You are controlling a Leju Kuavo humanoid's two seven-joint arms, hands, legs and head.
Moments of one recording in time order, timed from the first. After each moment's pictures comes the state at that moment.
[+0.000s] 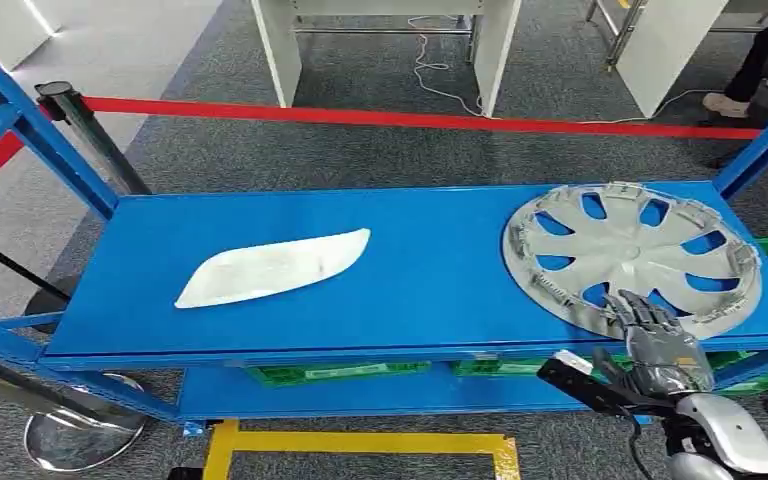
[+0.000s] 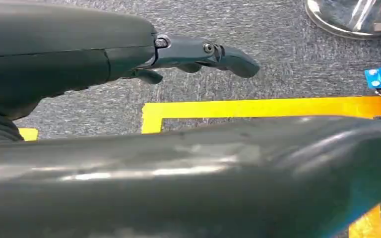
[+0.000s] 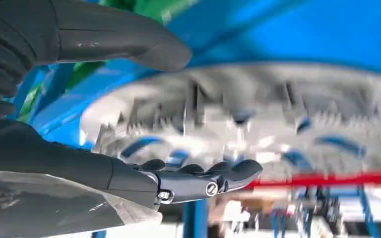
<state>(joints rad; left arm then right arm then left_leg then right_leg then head) -0.04 -0.18 0.54 -0.22 -0.64 0.43 -0.40 0.17 -0.49 0.34 -1.74 1.05 -0.29 0.09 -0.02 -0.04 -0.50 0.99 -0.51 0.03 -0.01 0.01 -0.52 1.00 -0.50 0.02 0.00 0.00</state>
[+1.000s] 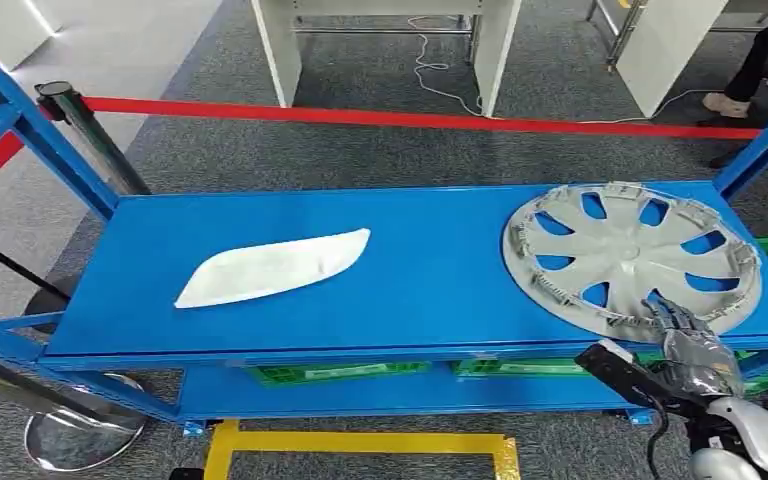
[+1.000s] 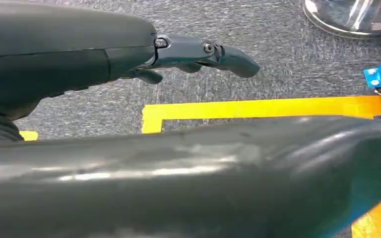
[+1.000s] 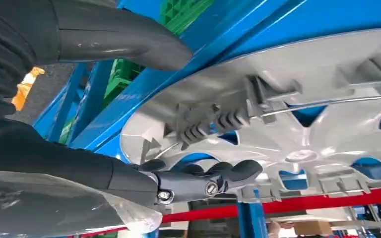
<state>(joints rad) -0.04 -0.18 0.55 -0.22 -0.67 0.43 -0.40 0.20 -0.43 0.19 -1.69 0.91 -0.23 0.04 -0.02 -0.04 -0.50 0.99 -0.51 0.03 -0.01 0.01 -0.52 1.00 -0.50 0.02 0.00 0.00</state>
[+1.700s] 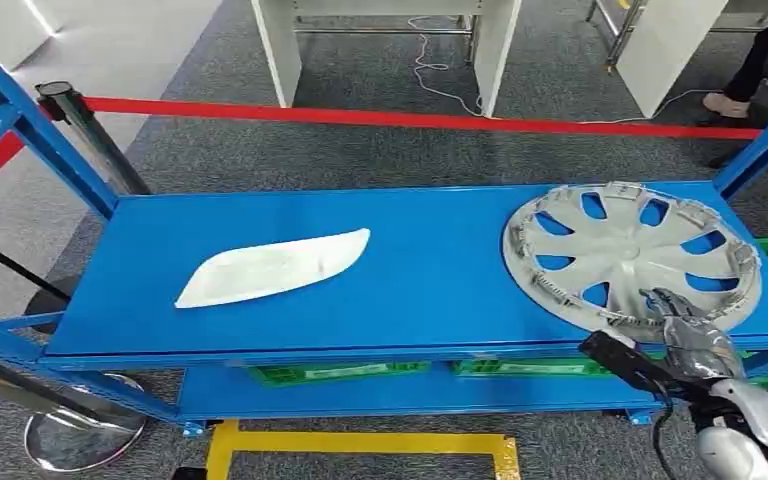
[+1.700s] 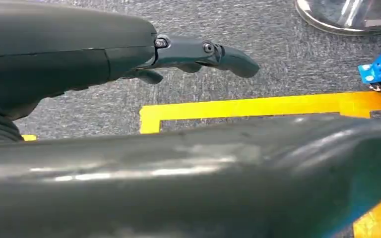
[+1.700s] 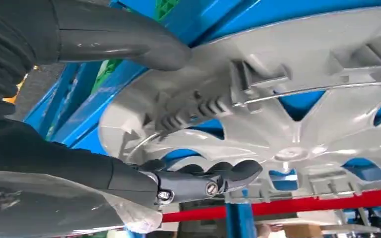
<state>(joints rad) -0.04 -0.18 0.55 -0.22 -0.70 0.42 -0.39 0.12 -0.43 0.16 -1.63 0.91 -0.13 -0.02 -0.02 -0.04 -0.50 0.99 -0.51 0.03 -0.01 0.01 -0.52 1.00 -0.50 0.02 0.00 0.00</state>
